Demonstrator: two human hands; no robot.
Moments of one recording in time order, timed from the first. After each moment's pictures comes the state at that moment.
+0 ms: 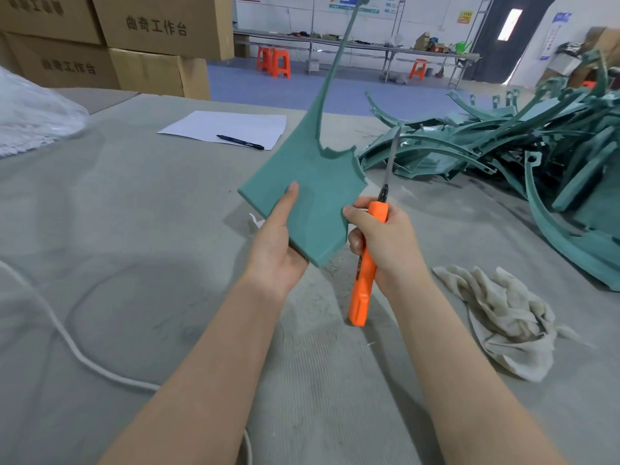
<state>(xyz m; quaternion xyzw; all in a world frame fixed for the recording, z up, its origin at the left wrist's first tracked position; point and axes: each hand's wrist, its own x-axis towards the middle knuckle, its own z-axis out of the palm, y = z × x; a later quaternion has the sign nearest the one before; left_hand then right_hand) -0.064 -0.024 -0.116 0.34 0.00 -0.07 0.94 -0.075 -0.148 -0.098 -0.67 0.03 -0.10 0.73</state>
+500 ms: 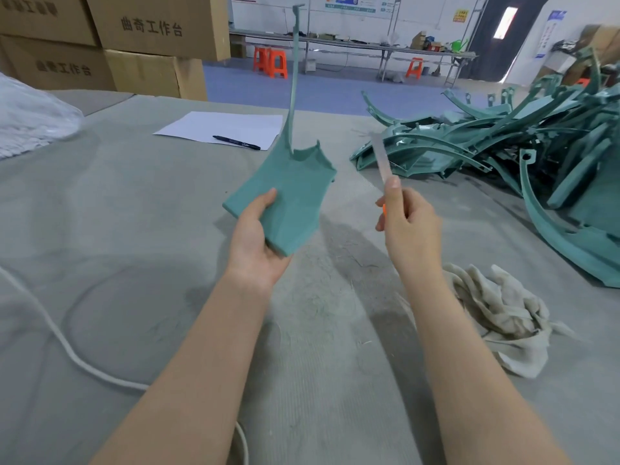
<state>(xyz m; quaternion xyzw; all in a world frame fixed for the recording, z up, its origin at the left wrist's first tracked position) -0.066 -0.009 -0.108 0.30 0.10 -0.01 0.95 -0.071 -0.179 -0.106 -0.82 0.04 -0.28 0.50</state>
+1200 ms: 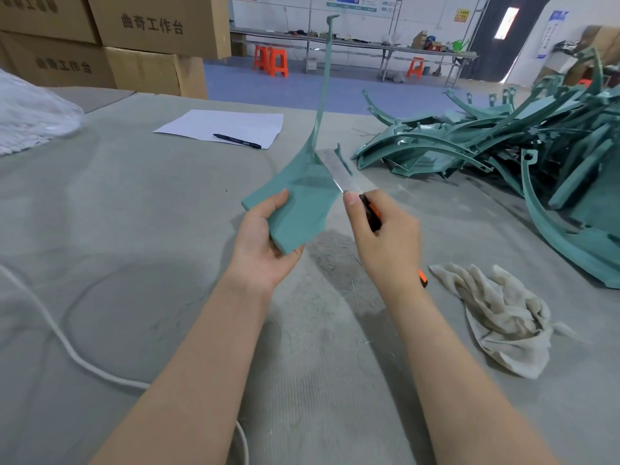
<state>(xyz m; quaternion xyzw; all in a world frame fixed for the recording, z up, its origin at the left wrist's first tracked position) -0.073 -0.012 -0.100 0.29 0.07 -0.08 0.95 -0.075 -0.157 -0.118 -0.86 -0.04 -0.32 0.40</state>
